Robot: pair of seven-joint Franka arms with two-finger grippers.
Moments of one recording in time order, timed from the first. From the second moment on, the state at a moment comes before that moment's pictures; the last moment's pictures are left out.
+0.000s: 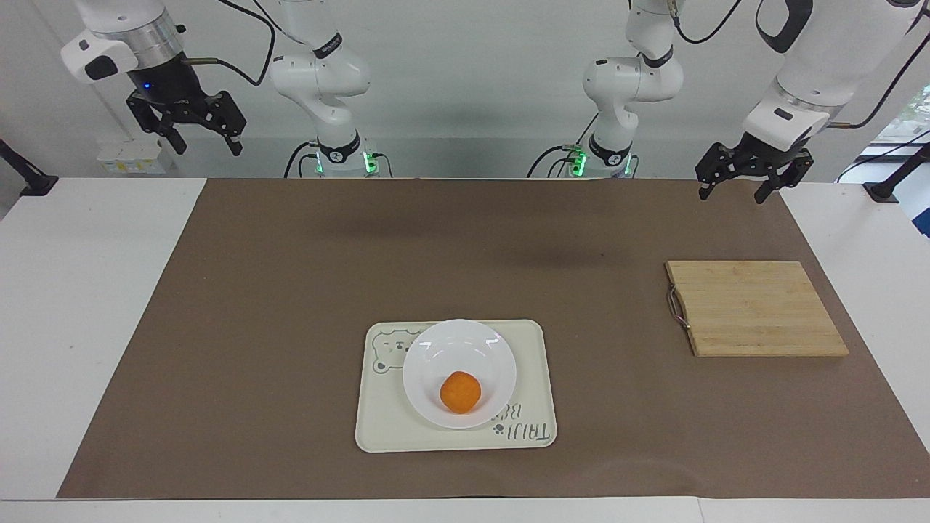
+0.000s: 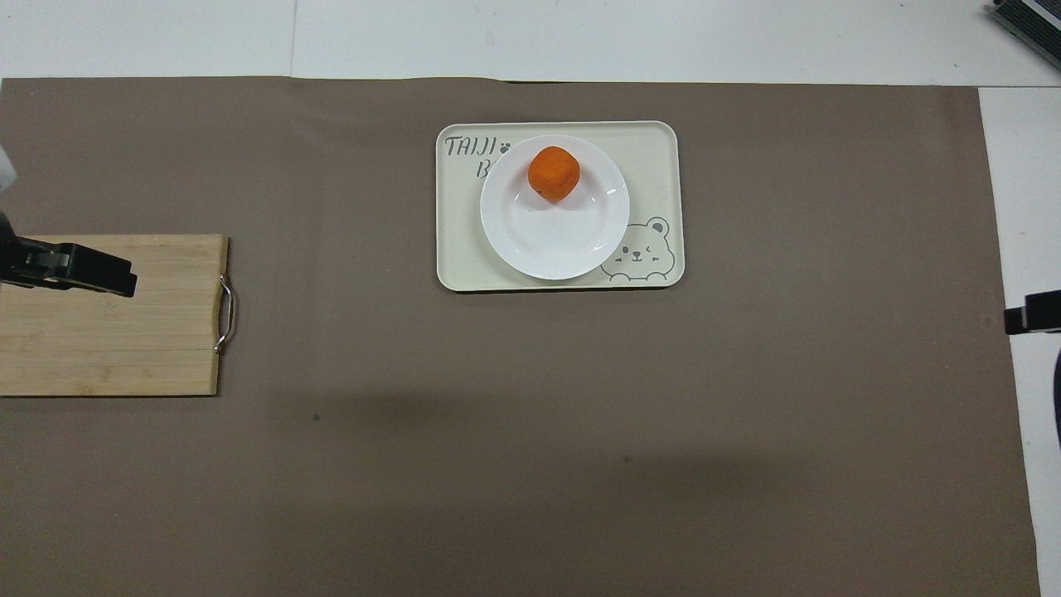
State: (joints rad) left arm -0.08 -0.02 0.00 -1.57 0.00 1.54 0.08; right arm 0.04 -0.12 -0.14 -1.57 0.01 1.44 -0.02
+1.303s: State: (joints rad) left arm -0.08 -0.02 0.00 -1.57 0.00 1.54 0.08; right arm 0.05 -0.12 -0.11 -1.59 0.01 1.52 -0.01
